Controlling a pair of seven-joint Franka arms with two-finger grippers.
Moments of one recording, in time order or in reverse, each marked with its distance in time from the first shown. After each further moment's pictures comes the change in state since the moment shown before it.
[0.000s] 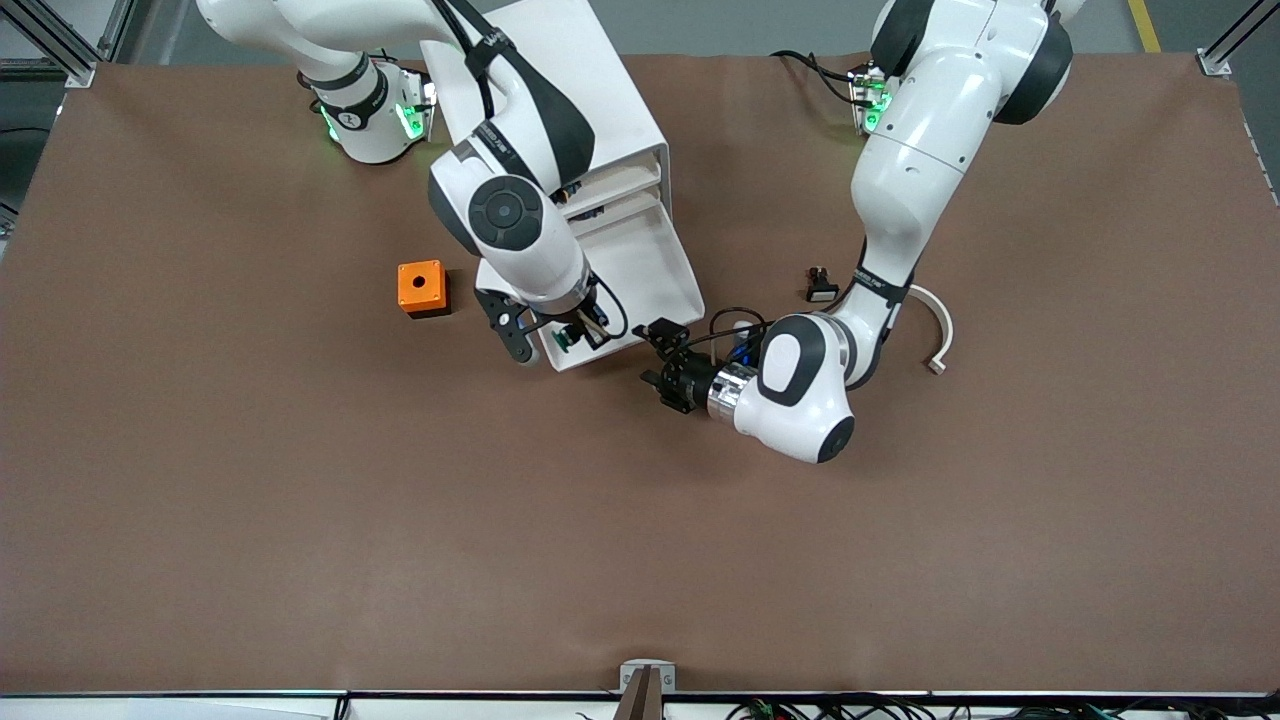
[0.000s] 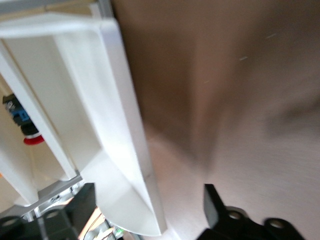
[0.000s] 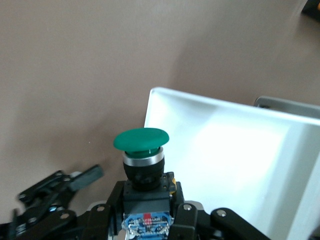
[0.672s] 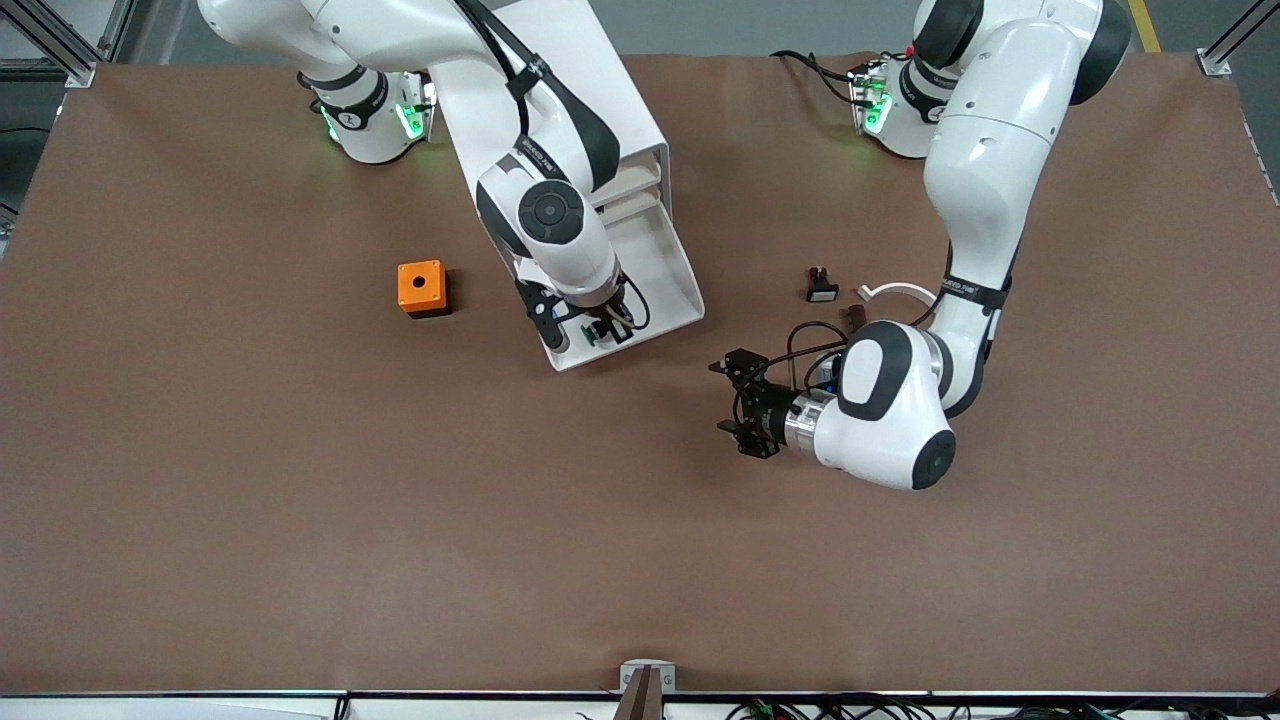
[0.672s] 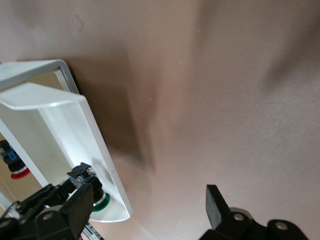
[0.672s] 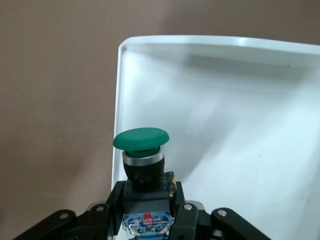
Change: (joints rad) left arm 0.127 -0.084 0.000 0.041 0.261 -0.033 0.092; right arm 0.064 0.060 -0.003 -0.108 -0.016 0.195 0.117
